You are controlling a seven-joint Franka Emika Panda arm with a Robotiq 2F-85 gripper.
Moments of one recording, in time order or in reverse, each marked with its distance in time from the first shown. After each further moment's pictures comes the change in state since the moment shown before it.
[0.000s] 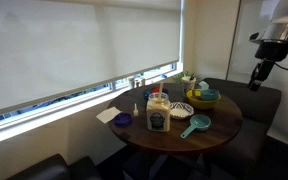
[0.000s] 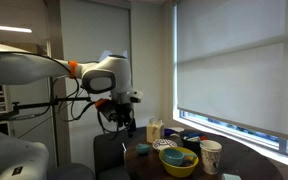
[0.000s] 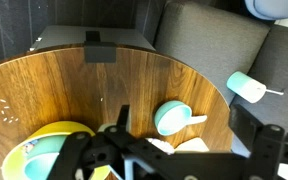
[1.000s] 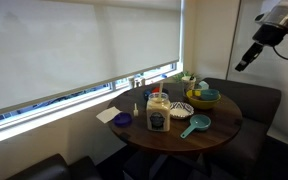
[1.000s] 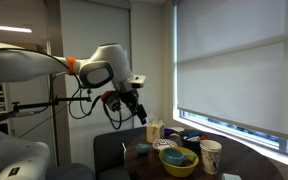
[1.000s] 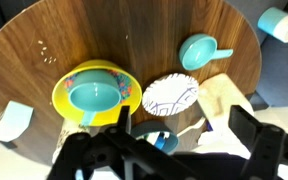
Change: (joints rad) arm -0.073 -0.008 0.036 0.046 -0.007 0.212 0.076
